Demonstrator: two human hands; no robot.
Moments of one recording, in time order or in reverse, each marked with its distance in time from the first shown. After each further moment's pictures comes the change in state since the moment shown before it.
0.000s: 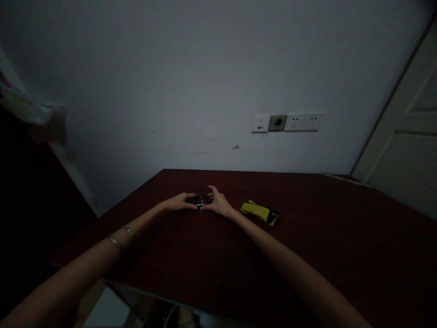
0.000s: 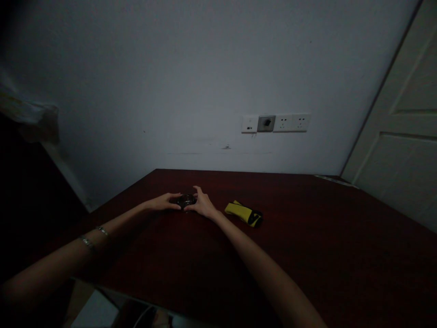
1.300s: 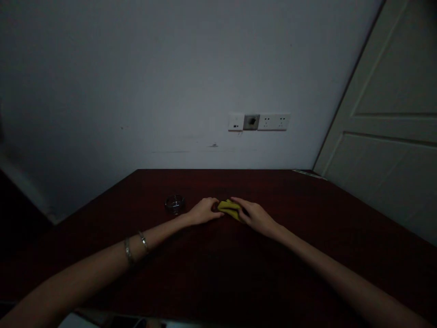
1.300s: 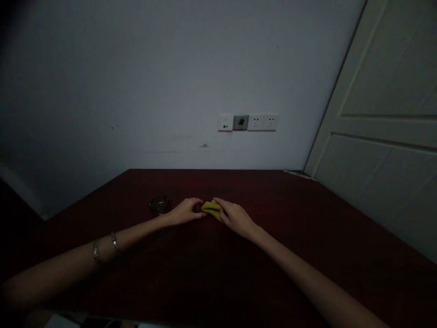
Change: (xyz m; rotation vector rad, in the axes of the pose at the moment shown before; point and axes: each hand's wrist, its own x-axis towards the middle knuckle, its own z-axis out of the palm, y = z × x) left_hand 0.067 0.176 0.106 0.022 0.178 0.235; right_hand -0.157 -0.008 -0.172 -0.561 0.037 -0.096
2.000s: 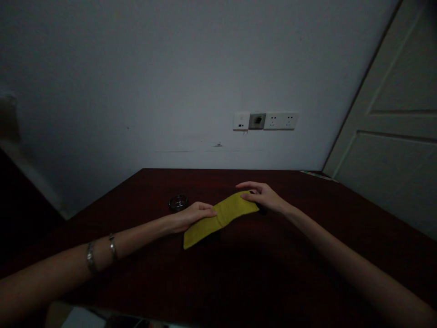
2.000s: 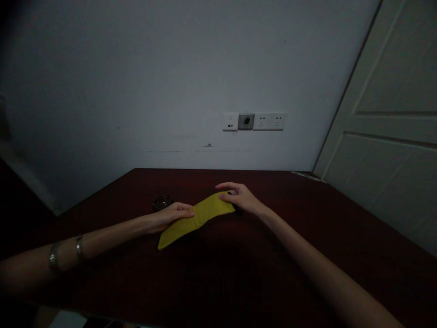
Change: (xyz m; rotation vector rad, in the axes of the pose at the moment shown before) left_hand -0.049 0.016 -0.038 -0.995 -0.261 -0.370; right_hand 0.041 -0.021 -0.053 0.784 -0.082 0.379
